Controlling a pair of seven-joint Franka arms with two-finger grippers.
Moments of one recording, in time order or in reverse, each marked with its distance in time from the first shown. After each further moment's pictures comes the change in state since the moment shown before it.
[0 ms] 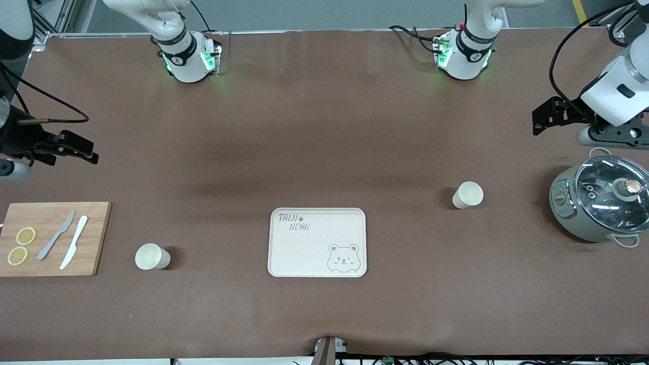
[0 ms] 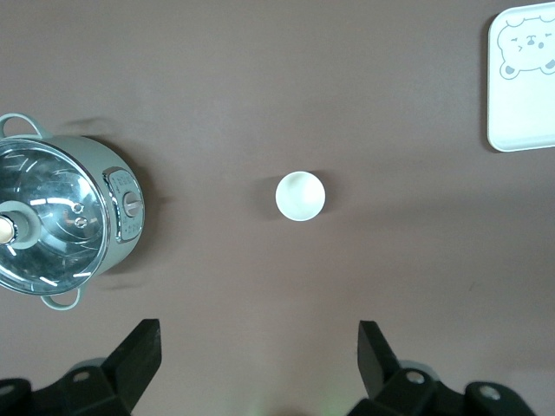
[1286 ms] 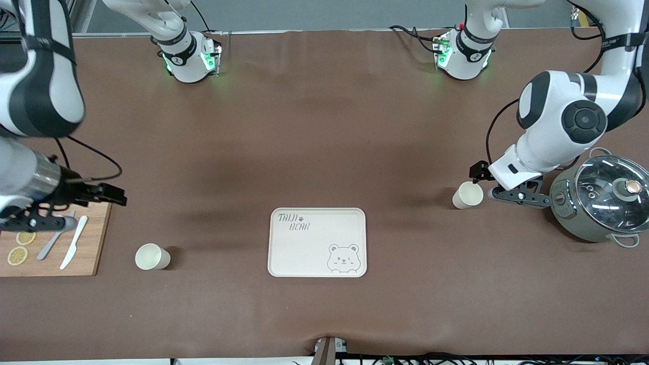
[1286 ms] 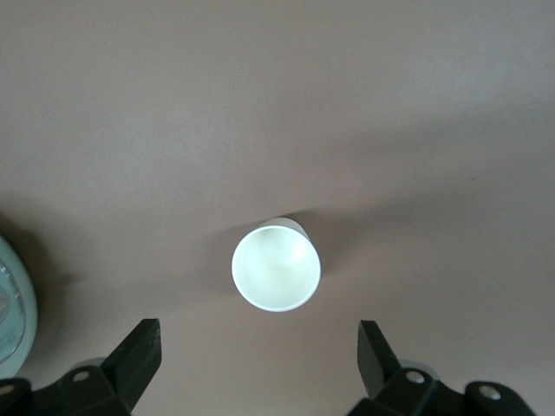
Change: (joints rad) left arm -0.002 0.098 -0.016 -0.550 0.000 0.676 0.060; right arm 0.019 0.233 -0.004 -0.012 0.001 0.249 0.000
